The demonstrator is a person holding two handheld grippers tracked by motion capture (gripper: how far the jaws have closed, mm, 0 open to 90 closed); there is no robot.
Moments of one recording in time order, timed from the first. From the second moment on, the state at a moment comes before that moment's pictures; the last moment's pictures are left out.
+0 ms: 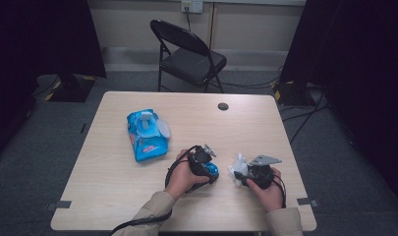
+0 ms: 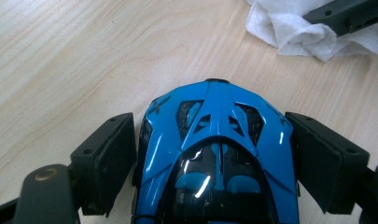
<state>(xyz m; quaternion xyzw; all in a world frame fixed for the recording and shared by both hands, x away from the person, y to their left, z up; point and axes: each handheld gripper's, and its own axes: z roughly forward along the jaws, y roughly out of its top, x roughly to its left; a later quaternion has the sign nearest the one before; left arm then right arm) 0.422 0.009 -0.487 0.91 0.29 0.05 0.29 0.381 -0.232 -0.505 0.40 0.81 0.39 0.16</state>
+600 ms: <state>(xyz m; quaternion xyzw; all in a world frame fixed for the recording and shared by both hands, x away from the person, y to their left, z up) 0.416 0.026 -0.463 0.89 0.28 0.05 0.36 0.381 -0.232 -0.504 0.40 0.82 0.38 0.17</state>
